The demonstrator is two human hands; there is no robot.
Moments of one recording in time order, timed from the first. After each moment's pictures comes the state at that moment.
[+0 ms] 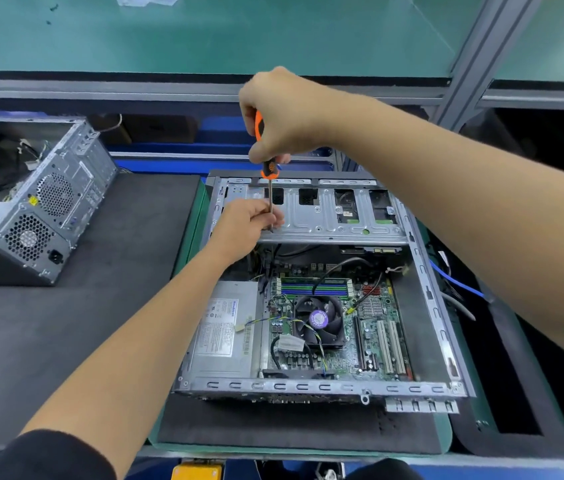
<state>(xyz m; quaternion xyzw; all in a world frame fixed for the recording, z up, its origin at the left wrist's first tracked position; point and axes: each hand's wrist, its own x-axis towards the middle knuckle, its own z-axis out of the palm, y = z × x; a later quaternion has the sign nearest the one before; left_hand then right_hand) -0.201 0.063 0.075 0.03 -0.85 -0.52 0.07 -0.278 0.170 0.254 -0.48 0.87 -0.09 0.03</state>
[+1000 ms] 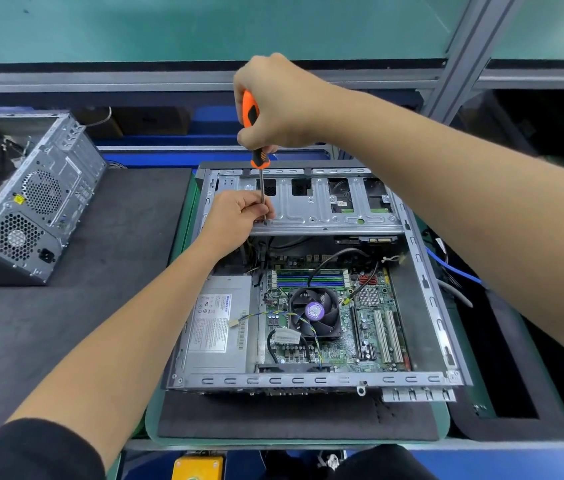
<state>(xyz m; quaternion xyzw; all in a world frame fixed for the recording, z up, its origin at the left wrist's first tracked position) -0.203 0.064 0.077 0.02 -0.86 -0.50 0.10 -0.276 0.181 0.248 -0.47 0.87 -0.15 0.00</state>
